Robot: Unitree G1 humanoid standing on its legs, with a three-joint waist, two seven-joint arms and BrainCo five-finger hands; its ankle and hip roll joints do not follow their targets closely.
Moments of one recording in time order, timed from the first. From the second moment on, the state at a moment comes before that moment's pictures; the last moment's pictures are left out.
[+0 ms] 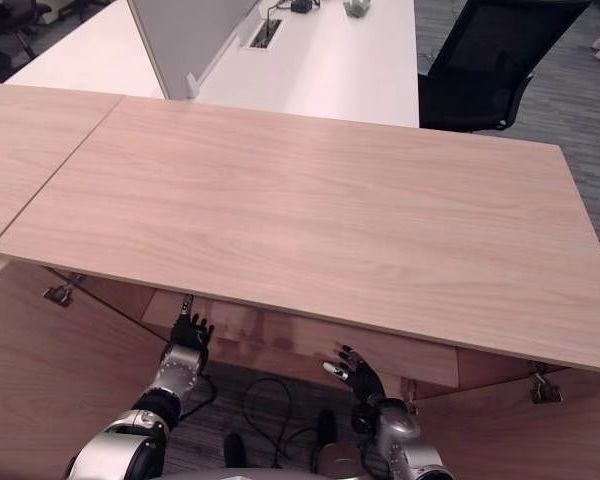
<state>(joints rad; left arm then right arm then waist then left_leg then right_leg) -0.34 0.04 0.03 0.95 -1.19 -0.16 0.23 0.07 -0.33 0.36 0.56 0.56 -0.05 0.06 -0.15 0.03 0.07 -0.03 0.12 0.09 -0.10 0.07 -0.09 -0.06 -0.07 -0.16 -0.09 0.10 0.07</state>
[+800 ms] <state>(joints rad) 0.17 0.24 -0.18 0.75 -0.55 -0.10 -0.03 0.12 -0.35 0.21 0.71 0.52 -0.07 0.09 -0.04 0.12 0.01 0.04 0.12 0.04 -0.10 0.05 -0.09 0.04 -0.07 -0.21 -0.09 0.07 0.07</state>
